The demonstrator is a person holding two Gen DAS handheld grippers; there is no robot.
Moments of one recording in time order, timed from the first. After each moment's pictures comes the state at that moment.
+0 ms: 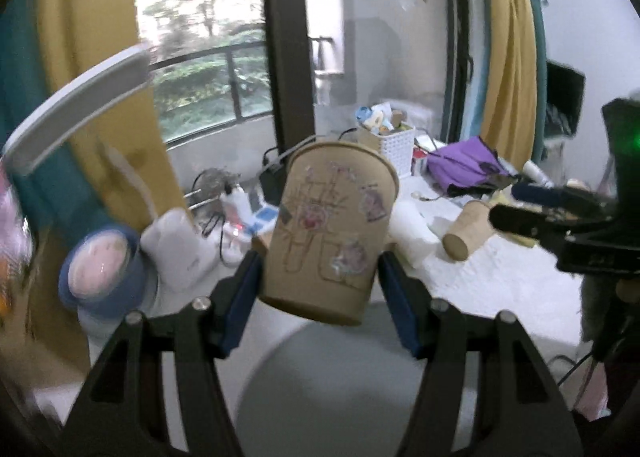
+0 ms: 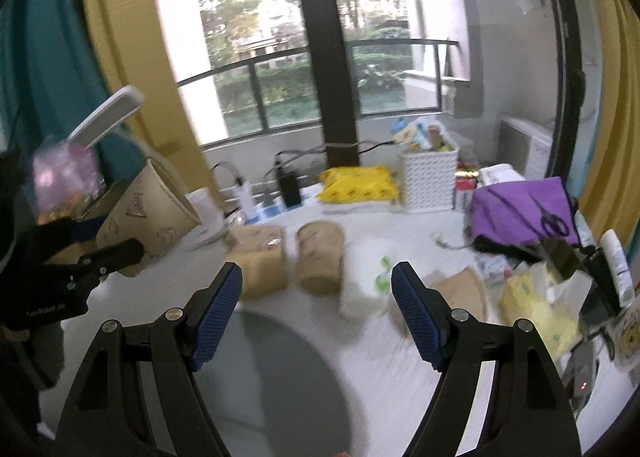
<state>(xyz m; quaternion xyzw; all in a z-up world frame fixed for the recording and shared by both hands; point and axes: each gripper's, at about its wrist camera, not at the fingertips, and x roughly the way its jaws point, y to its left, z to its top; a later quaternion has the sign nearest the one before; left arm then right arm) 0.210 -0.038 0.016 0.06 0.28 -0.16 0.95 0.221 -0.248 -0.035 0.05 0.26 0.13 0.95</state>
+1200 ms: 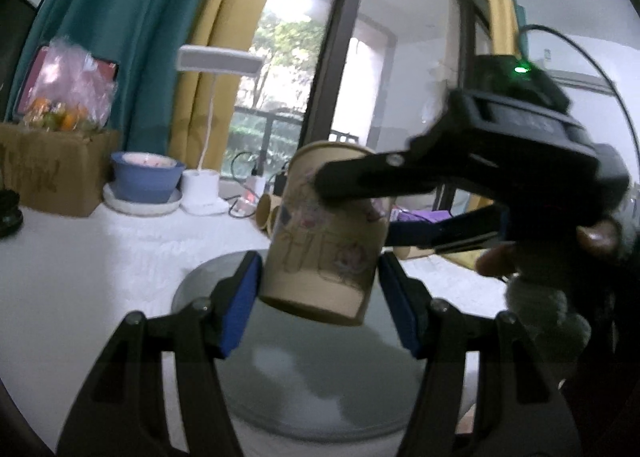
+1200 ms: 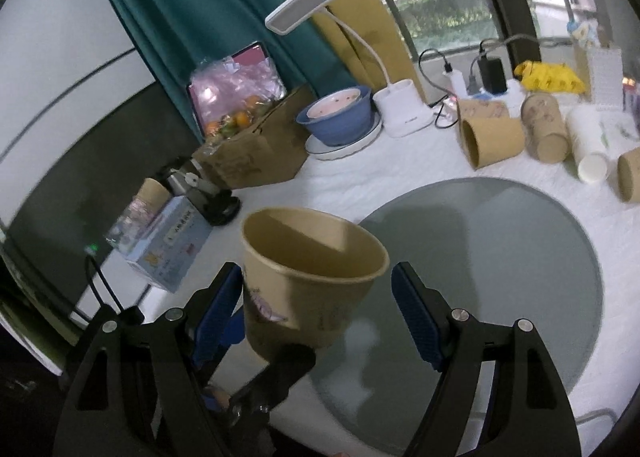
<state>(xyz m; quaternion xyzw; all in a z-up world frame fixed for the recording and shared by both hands) -0.003 -0.006 -0.092 -0.10 0.10 -0.14 0.98 0.116 -0.124 -0.074 0.12 0.35 0.41 0.84</state>
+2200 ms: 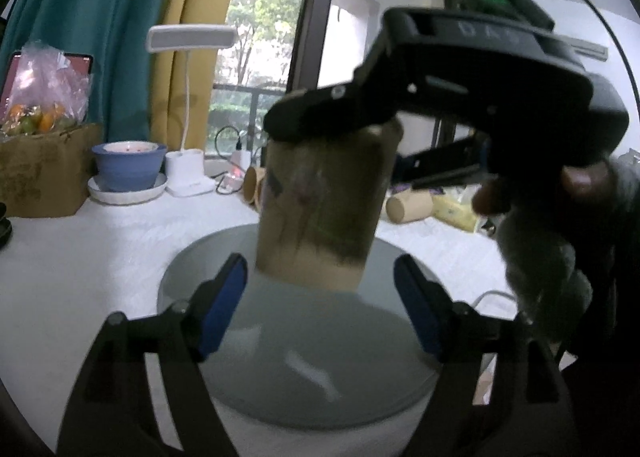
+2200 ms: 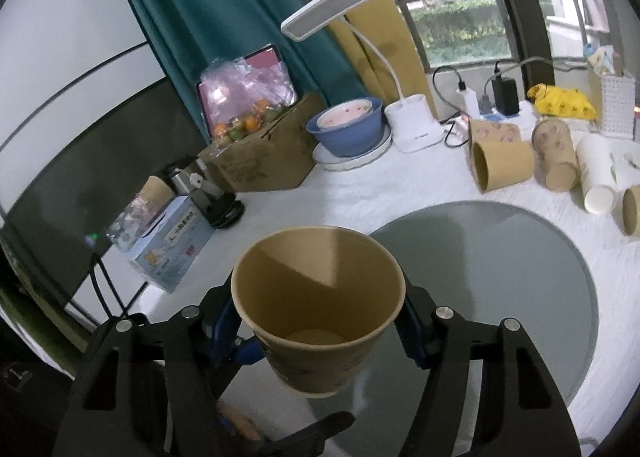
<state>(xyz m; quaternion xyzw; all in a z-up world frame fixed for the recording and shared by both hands) 0.006 -0.021 -0.100 -0.06 0.16 -0.16 0.97 0.120 -0.117 -0.064 0.08 0.32 0.41 0.85</state>
